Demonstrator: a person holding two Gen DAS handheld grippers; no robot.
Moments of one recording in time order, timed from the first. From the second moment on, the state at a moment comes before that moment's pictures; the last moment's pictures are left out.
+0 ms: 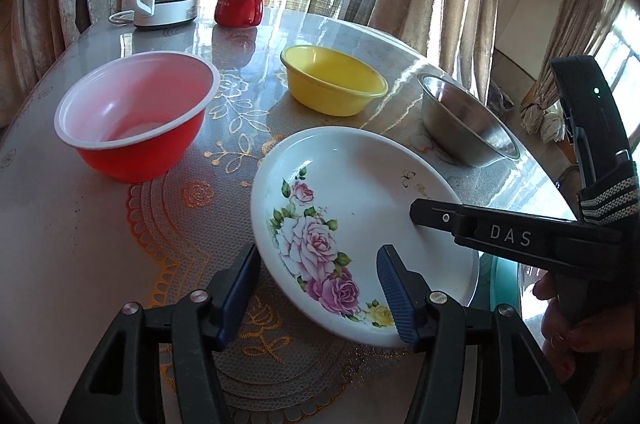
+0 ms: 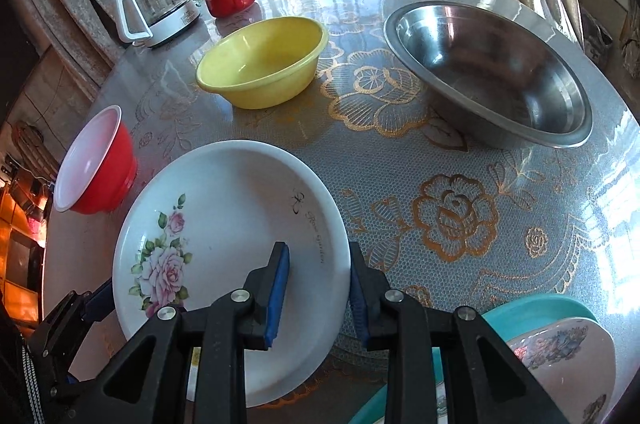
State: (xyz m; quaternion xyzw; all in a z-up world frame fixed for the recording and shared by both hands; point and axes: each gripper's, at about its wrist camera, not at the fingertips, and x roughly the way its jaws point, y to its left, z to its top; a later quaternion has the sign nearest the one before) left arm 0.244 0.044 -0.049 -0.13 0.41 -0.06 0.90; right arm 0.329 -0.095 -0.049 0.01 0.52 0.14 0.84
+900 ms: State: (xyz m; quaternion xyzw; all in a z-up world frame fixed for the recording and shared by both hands) left arm 0.240 0.070 -0.042 -0.15 0.39 0.01 0.91; right arm 0.303 -0.096 -0.040 0.06 0.50 0.18 0.85
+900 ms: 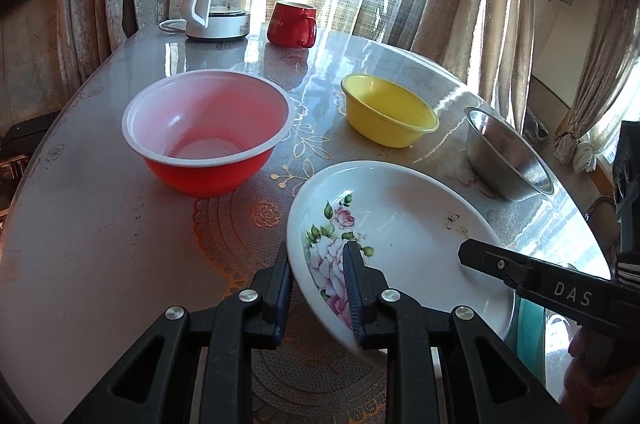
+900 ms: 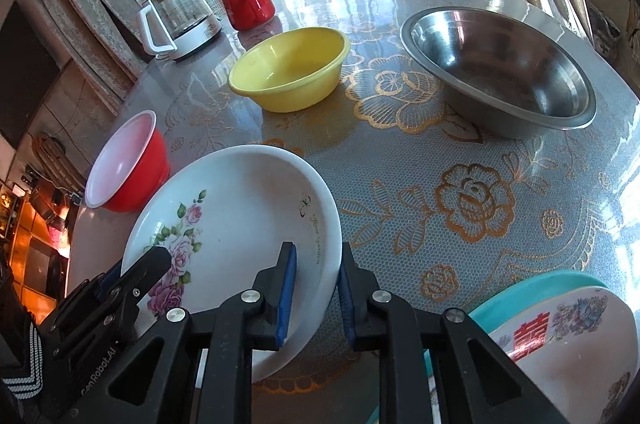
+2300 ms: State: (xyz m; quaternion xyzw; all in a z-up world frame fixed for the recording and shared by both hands) left arm 0.183 -0.019 -0.005 -0.10 0.28 -0.15 0.94; right arm 0.188 -0.197 0.015 0.11 0.38 0.10 0.91
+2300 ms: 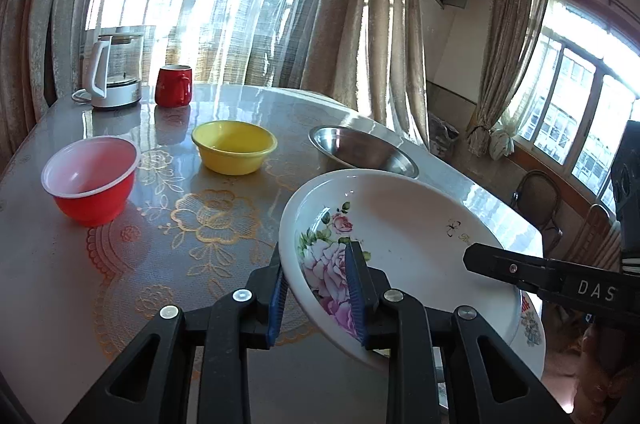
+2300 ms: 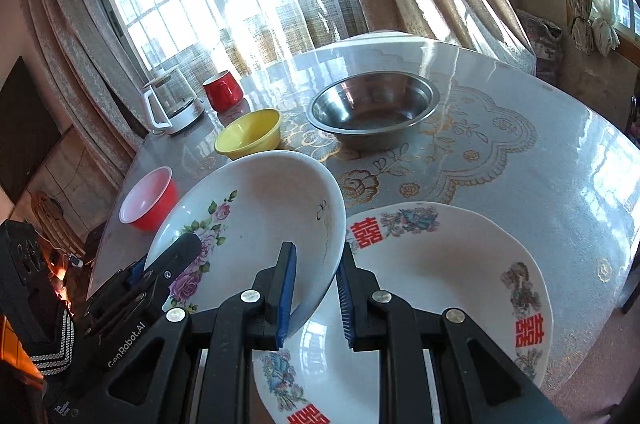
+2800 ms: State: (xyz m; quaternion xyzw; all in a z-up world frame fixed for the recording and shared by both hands) left arm 0.170 -0.071 -0.011 -0.06 0.30 -0.24 0.92; right arm 0.145 -0.261 -0.006 0.16 0.40 0.06 0.90
